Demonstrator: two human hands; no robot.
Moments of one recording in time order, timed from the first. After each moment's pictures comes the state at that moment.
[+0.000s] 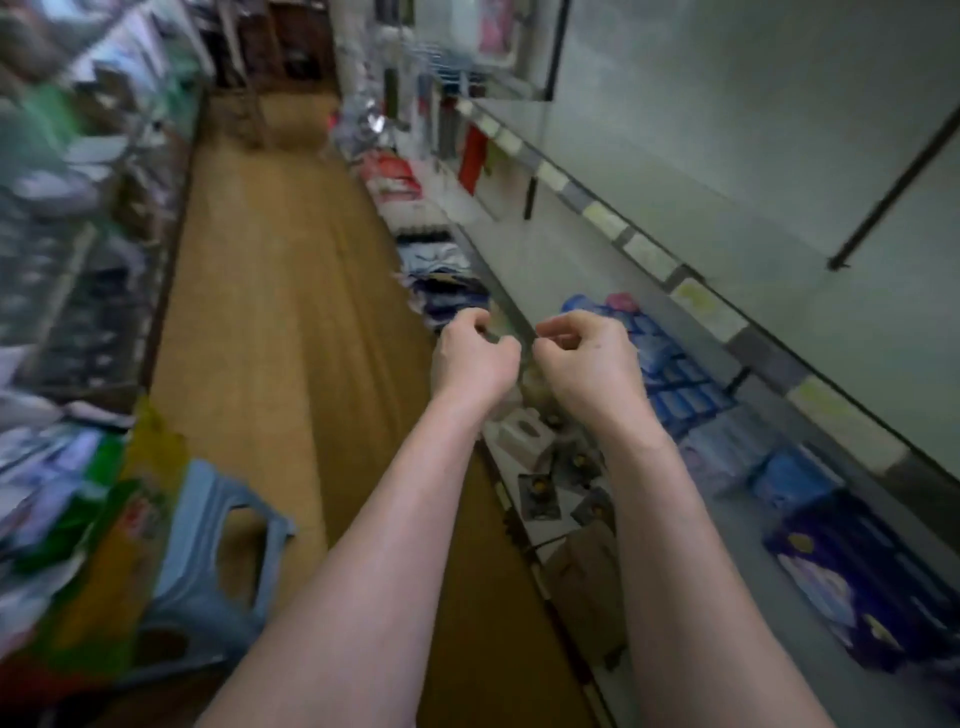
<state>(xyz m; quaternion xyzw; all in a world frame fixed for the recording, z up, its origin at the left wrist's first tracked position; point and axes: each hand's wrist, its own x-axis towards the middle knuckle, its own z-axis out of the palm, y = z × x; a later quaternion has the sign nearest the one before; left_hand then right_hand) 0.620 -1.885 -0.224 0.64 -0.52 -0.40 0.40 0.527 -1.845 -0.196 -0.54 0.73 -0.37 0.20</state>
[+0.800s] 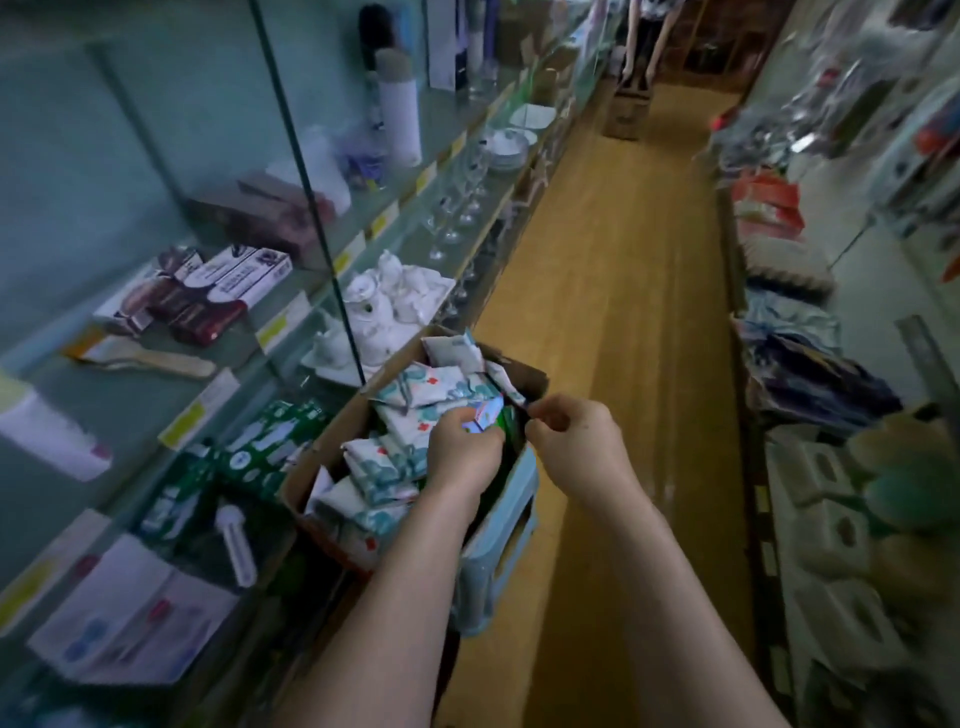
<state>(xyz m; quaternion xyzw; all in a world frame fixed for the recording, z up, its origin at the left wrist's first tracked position) 1.095 -1.882 -0.320 0.78 -0.12 -0.37 0.48 0.997 -1.926 -0.285 -0.72 0.53 -0.16 0.42</state>
